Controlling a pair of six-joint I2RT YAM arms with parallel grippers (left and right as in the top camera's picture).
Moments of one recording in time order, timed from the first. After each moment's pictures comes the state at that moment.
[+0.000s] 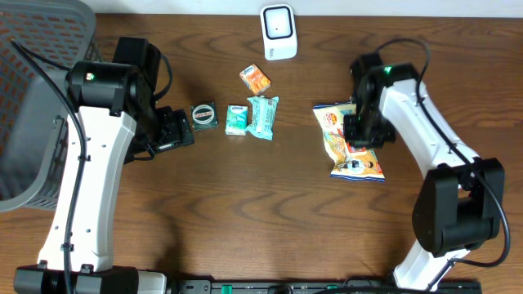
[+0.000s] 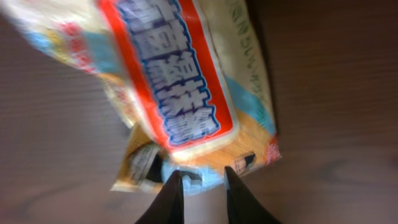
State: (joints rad) left arm -0.11 1.56 1.71 -1.65 -0.04 -0.43; right arm 0.21 1.90 1.45 -1.22 0.04 0.24
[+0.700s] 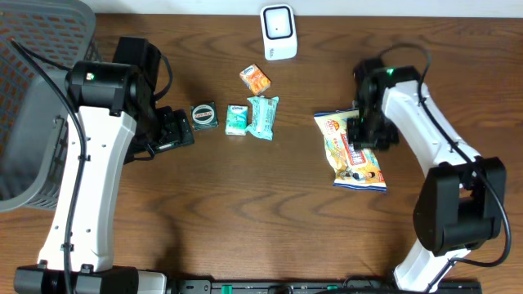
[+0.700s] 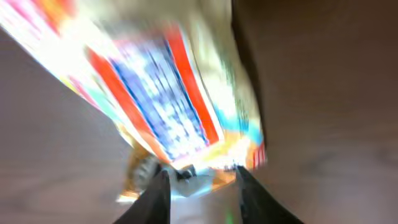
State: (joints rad) left arm -0.11 1.56 1.71 -1.65 -0.04 -0.43; right arm 0.19 1.90 1.51 -1.27 0.04 0.23
